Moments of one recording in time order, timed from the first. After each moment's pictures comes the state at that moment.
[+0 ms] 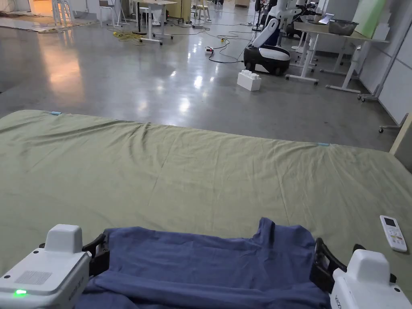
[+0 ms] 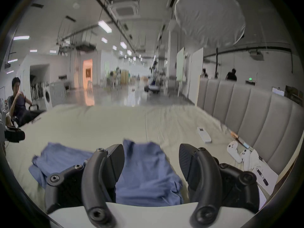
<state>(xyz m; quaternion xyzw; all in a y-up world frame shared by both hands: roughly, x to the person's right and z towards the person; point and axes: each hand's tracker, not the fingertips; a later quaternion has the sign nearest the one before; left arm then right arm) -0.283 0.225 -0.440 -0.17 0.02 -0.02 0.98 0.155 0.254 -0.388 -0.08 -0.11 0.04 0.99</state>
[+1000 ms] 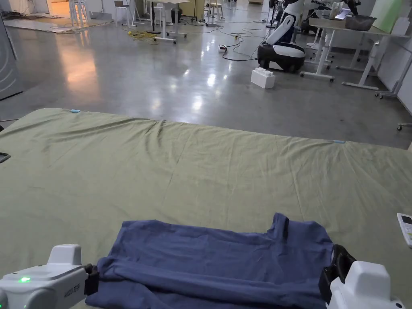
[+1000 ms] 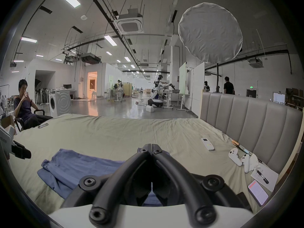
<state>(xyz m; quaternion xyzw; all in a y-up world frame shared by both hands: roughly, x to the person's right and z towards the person) -0.342 0.167 -0.452 -0.41 0.01 0.05 0.91 0.126 0.244 -0.359 -0.08 -0.09 0.05 0.99</state>
